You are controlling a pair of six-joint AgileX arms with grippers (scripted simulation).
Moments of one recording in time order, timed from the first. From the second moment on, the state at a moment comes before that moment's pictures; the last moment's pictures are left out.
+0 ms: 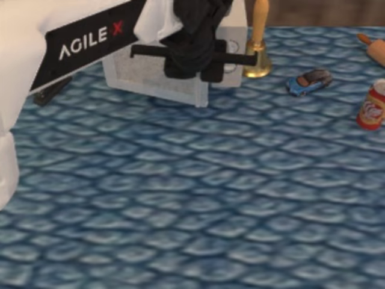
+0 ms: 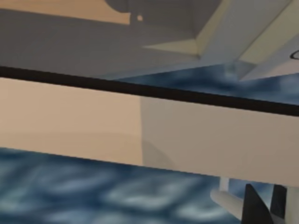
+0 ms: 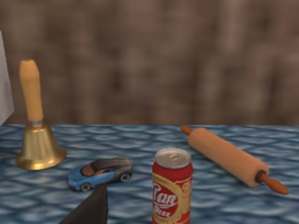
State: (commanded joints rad) left arm -0.63 2.13 1.88 -0.83 -0.23 -0.40; right arm 0.00 0.00 0.00 0.00 0.00 0.00
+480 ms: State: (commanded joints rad) left arm -0.64 2.14 1.87 -0.83 -0.22 -0.40; right arm 0.00 0.00 0.00 0.00 0.00 0.00
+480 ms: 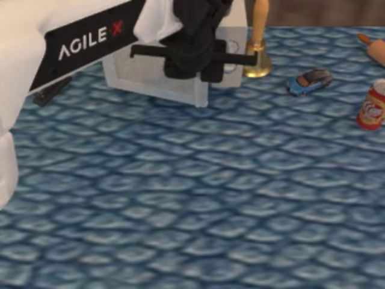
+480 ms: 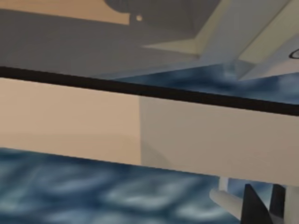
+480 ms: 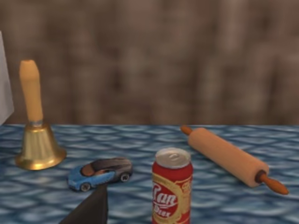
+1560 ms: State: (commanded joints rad) left arm -0.62 2.05 1.74 -0.76 -0.17 -0.30; right arm 0.00 0.00 0.00 0.00 0.00 0.00
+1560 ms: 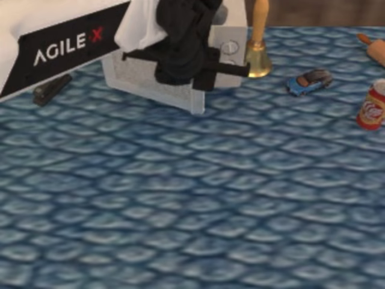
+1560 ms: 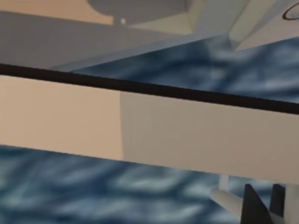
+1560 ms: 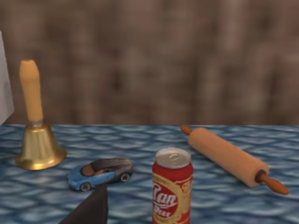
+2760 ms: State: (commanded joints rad) left arm -0.60 1.98 1.64 -0.72 -0.13 -0.22; right arm 0.00 0.00 0.00 0.00 0.00 0.00
